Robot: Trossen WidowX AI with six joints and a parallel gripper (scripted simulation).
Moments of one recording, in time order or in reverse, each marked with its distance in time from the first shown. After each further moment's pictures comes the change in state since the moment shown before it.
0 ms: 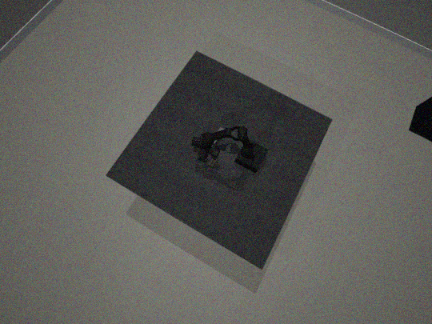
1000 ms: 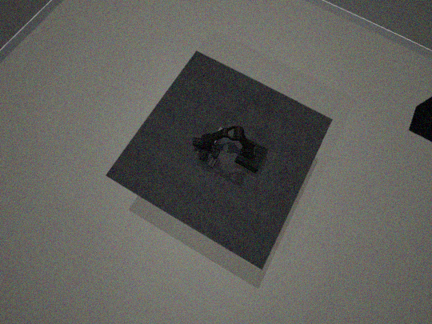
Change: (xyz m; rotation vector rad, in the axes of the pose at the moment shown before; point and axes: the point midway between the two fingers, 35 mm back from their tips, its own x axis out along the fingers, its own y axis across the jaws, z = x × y) arm 0.041 -0.002 -0.010 -0.004 -0.001 -0.007
